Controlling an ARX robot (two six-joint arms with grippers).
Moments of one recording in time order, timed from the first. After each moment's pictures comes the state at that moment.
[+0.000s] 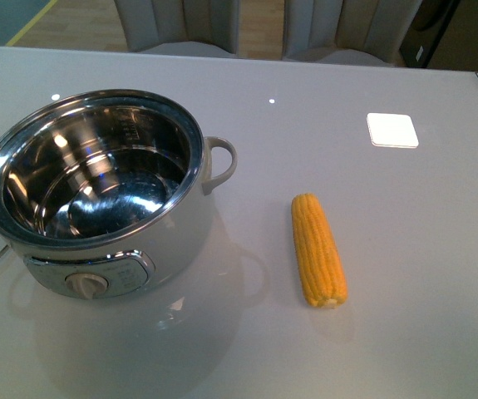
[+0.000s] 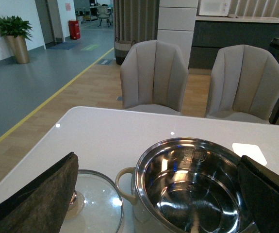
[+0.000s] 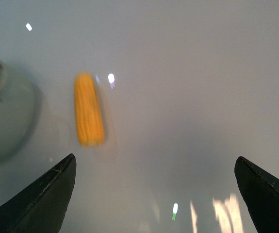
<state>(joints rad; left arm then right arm) 0.00 0.01 0.01 0.00 0.00 -0.01 0.01 0.41 0.22 -0.51 -0.04 0.34</state>
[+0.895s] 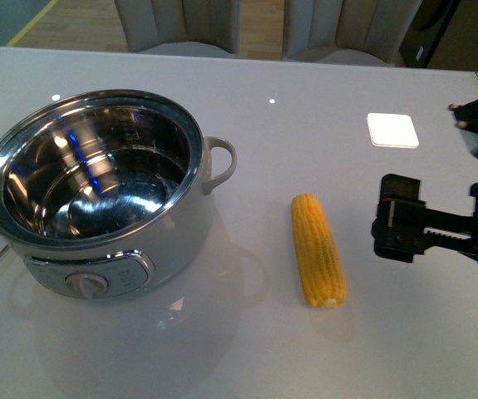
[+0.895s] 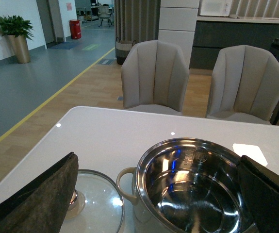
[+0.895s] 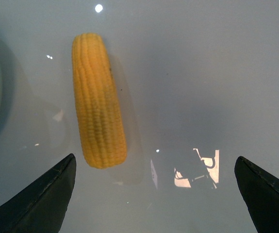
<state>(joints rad) 0.00 0.01 0.01 0.00 0.00 -0.01 0.34 1.70 0.58 0.16 0.11 0.43</state>
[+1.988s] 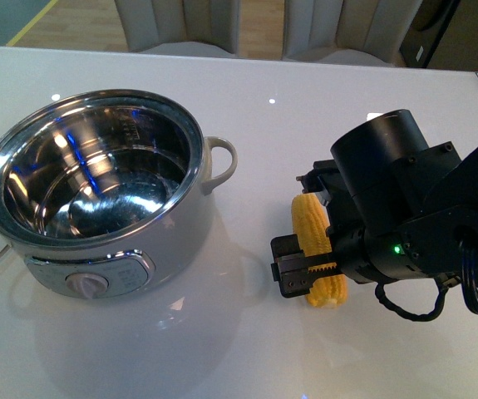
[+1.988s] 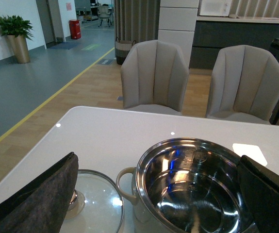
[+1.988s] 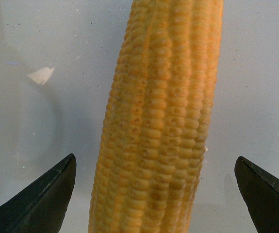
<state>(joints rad) 0.00 0.01 0.01 0.00 0.00 -0.01 0.46 2.23 0.87 0.30 0.10 0.18</state>
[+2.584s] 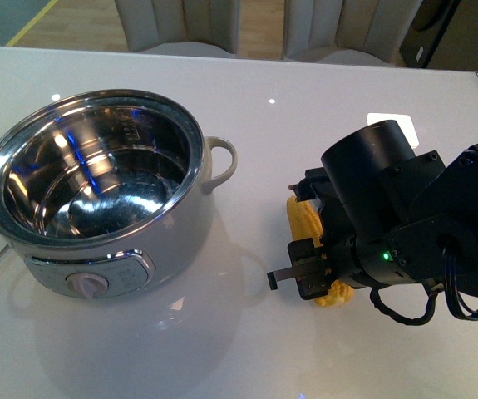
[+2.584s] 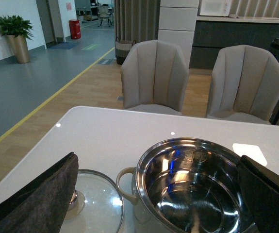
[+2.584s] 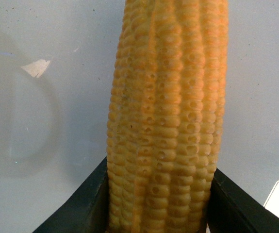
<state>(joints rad) 0.00 0.01 0.01 0.00 0.00 -0.01 0.47 2.26 0.88 0.31 0.11 0.16</state>
